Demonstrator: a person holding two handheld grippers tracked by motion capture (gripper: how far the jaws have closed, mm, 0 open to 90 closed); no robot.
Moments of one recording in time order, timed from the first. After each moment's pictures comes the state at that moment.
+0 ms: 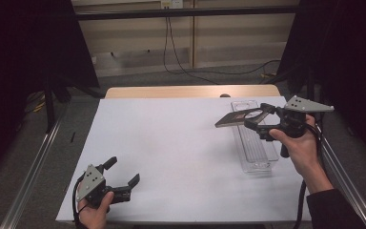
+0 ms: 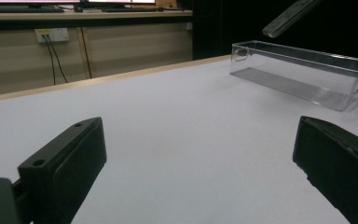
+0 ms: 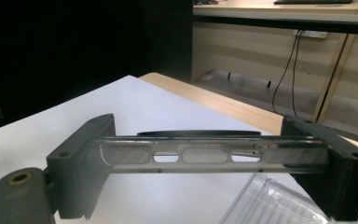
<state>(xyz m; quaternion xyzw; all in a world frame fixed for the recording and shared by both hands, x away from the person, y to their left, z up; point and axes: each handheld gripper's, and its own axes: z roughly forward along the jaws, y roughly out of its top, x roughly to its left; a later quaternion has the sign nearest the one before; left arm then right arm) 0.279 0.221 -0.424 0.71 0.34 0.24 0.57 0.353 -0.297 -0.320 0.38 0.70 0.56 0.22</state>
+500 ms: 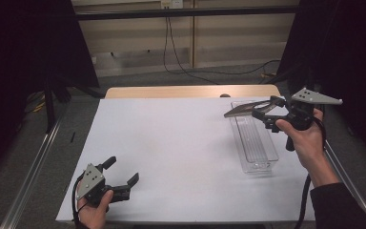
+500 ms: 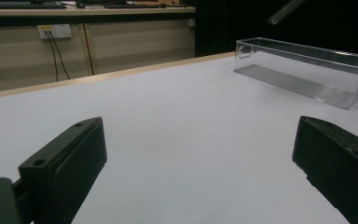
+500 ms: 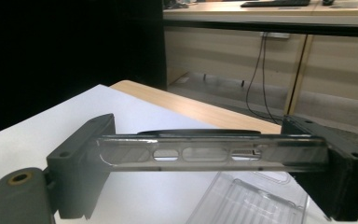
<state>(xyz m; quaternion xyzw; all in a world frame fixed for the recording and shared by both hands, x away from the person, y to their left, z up) 0.281 0.224 -0.425 0.71 0.34 0.24 0.57 0.365 -0.313 -0.312 0.43 0.68 0.54 0.25</state>
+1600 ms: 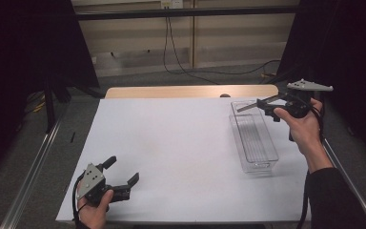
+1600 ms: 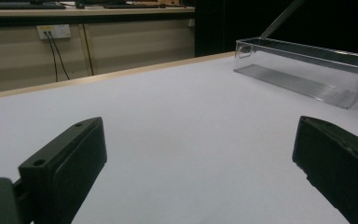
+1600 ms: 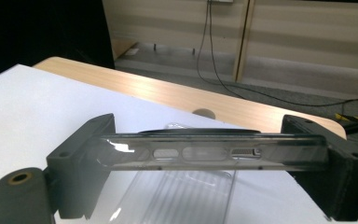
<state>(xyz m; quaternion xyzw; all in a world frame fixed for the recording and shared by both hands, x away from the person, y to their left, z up) 0.282 0.223 -0.425 0.71 0.34 0.24 0.56 0.406 -0.330 -0.323 0.51 0.68 0.44 0.28</state>
